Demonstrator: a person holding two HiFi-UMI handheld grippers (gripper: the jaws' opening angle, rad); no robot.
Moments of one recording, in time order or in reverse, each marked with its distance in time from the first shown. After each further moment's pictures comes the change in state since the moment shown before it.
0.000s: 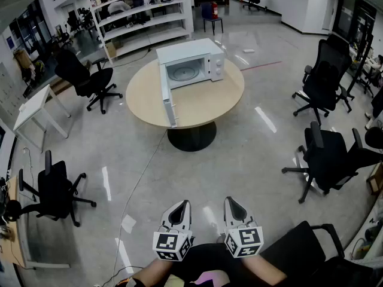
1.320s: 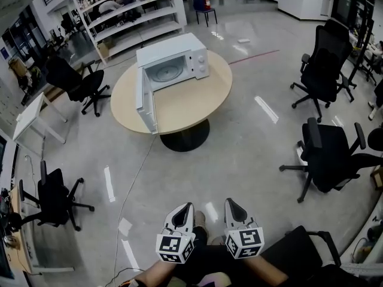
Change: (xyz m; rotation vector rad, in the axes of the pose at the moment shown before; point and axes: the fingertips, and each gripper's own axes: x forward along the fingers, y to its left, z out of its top) left arm 0.125 -0.091 -0.016 0.012 0.084 -0.025; right arm 0.021 -0.146 0.002 0.069 0.066 -0.009
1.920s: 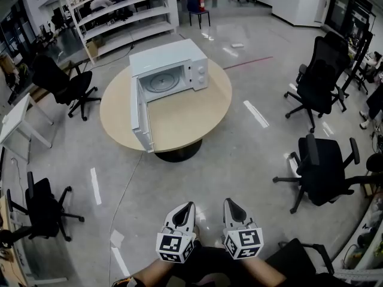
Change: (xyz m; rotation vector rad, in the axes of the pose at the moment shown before) left arm 0.104 0.081 0.054 -0.028 -0.021 -0.092; right arm 0.128 -0.008 0.057 -0.052 0.005 -0.067
